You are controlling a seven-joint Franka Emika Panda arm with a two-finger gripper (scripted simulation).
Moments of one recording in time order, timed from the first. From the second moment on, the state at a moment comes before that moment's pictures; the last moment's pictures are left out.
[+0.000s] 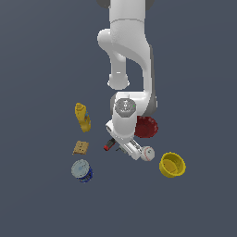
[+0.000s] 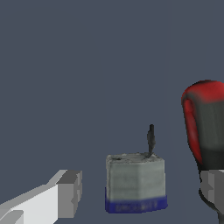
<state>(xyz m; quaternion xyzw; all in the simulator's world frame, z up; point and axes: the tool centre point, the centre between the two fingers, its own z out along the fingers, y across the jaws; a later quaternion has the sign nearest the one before) 0.039 0.022 0.049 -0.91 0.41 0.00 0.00</state>
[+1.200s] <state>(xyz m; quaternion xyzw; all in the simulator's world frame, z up) 0.040 0.026 0.017 -0.91 0.41 0.00 0.00</state>
